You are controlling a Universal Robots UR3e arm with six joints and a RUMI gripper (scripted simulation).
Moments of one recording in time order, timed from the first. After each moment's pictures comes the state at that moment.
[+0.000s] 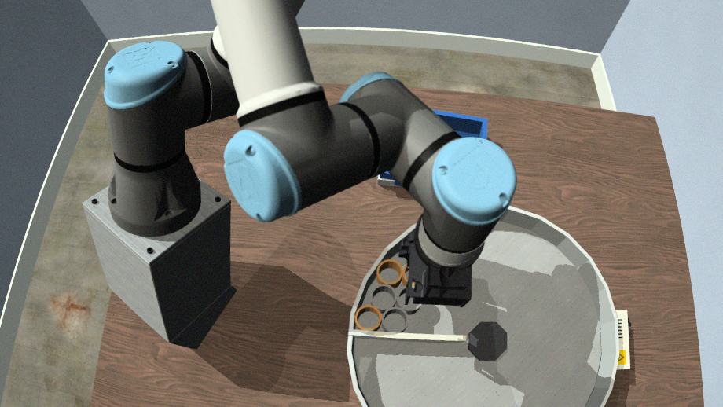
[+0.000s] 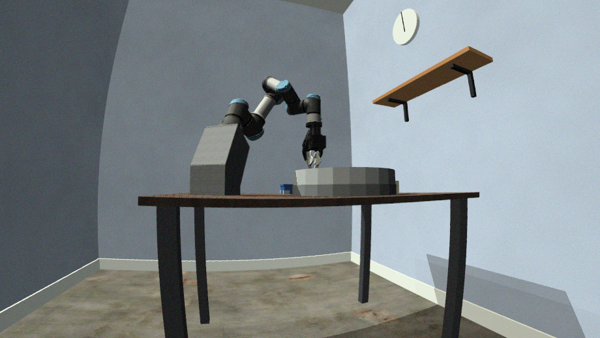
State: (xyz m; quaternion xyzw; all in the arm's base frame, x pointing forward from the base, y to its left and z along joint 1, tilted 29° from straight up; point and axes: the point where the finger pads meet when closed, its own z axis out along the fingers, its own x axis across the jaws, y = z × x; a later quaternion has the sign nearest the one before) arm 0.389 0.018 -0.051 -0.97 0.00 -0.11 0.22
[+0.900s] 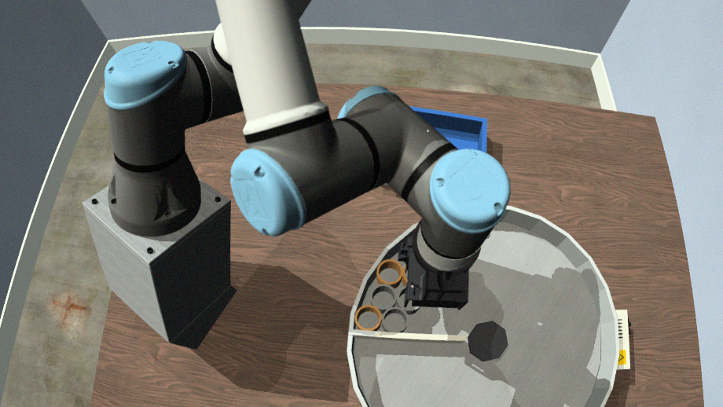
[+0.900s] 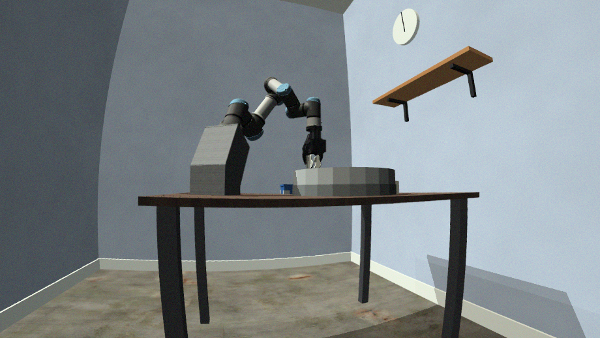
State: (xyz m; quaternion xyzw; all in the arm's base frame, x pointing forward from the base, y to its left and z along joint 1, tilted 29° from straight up) arm 0.392 0.025 -0.066 -0.97 0.00 -0.11 0.22
